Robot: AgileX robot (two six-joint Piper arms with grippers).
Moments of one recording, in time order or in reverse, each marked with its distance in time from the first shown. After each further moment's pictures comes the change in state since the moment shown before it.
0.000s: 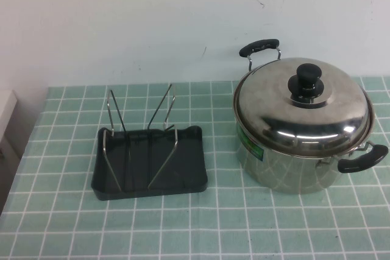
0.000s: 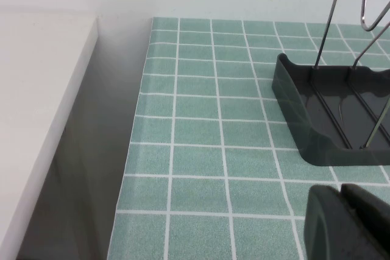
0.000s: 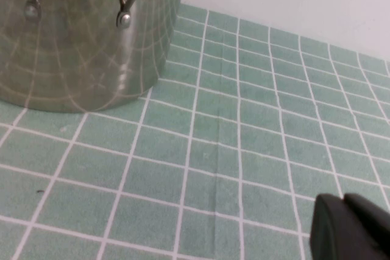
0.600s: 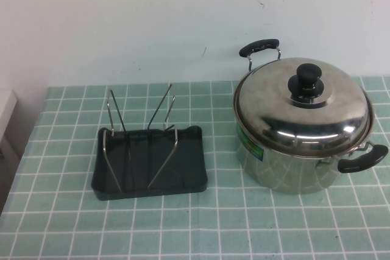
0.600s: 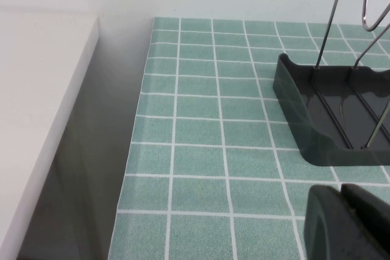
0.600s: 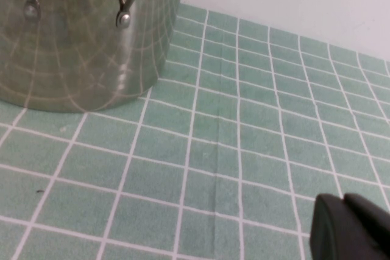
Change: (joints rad) right arm 0.000 0.000 0.000 0.000 0.000 0.000; left arm 0.003 0.000 0.000 0.000 0.000 0.000
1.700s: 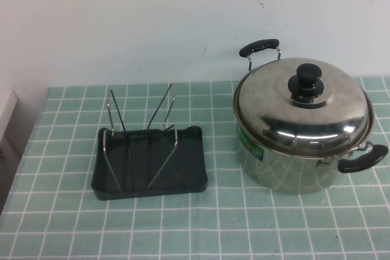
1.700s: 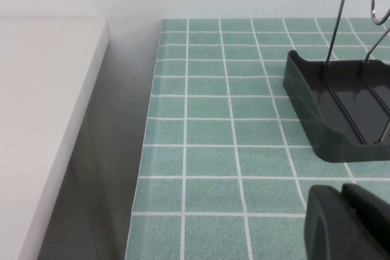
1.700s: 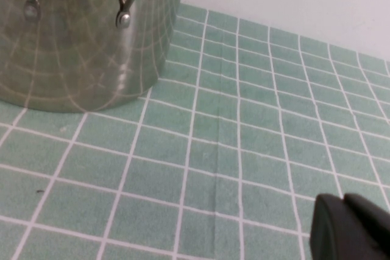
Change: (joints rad) right arm 0.000 0.000 0.000 0.000 0.000 0.000; left arm 0.000 0.000 0.000 0.049 0.002 0.000
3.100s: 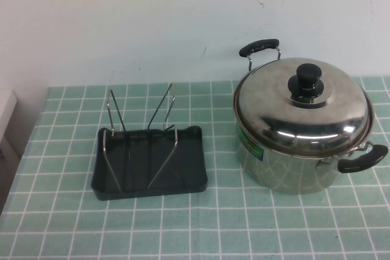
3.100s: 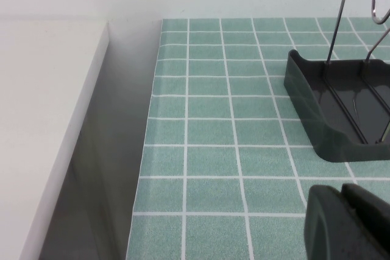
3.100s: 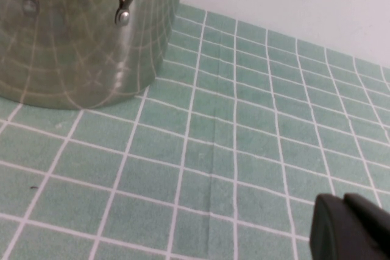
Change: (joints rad) right arm 0.000 0.000 0.000 -0.010 -0.004 -0.021; left arm 0.000 0.000 0.000 0.002 0.001 0.000
